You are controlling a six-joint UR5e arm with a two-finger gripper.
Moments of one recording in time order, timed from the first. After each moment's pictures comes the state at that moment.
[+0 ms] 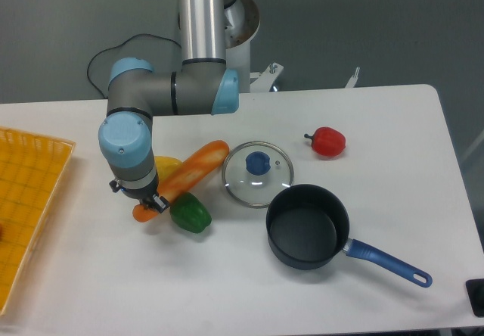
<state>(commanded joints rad) 2.09 -2.00 -1.68 -1.08 1.48 0.72</state>
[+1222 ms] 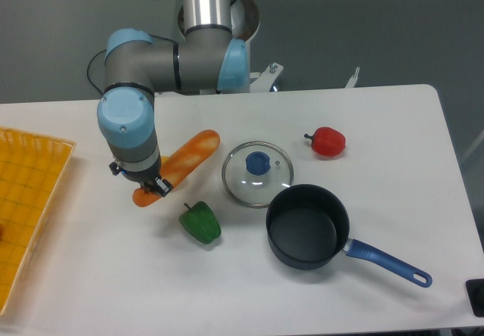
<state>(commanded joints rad) 2.13 -1.90 -1.52 -1.41 1.48 0.80</state>
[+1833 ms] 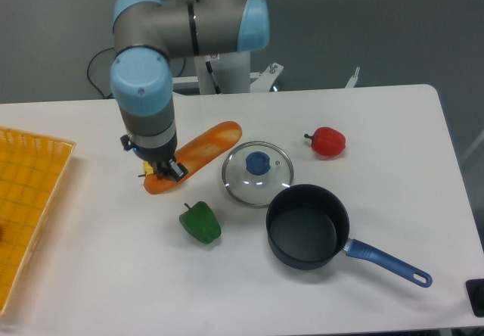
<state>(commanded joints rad) 2.22 -1.82 -1.48 -1.44 1.48 0.95</state>
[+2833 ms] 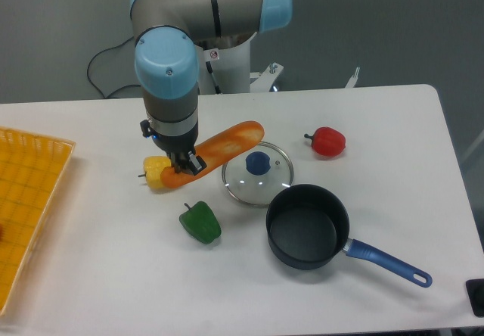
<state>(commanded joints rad) 2.25 -1.82 -1.49 -1.45 1.48 1.03</state>
